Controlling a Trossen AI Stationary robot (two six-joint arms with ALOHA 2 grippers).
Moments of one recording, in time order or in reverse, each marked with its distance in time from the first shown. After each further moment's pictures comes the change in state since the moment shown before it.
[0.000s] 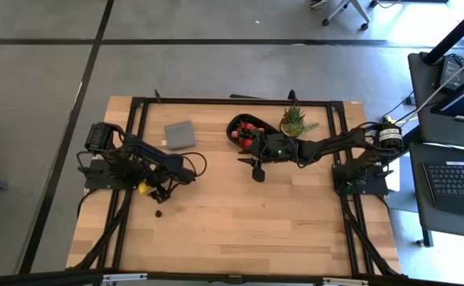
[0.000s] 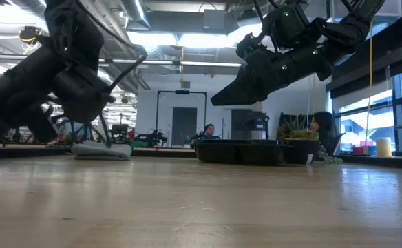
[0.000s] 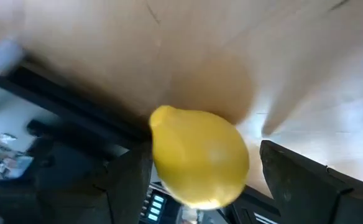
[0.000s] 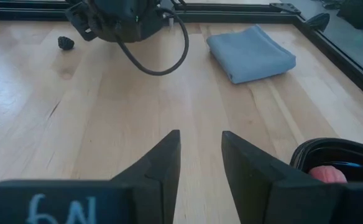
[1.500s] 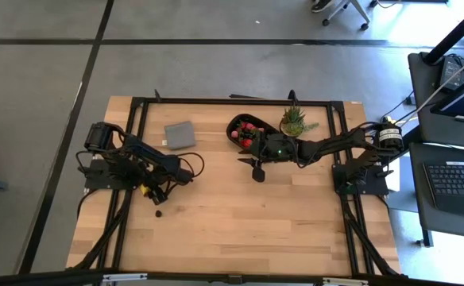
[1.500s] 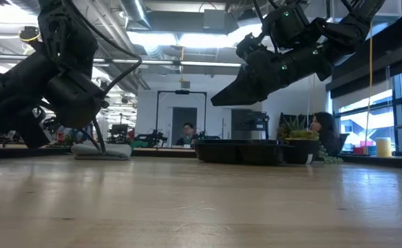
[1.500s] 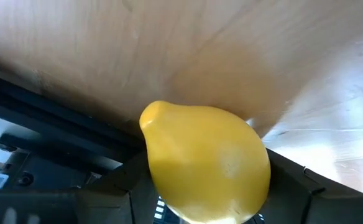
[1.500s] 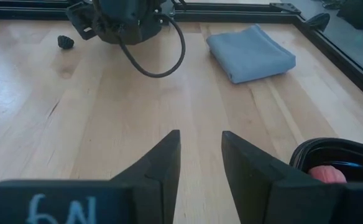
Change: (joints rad) left arm 0.002 0.001 -0.057 0.080 0.018 0.055; right arm -0.001 0.000 0.000 -0.001 0.000 -0.003
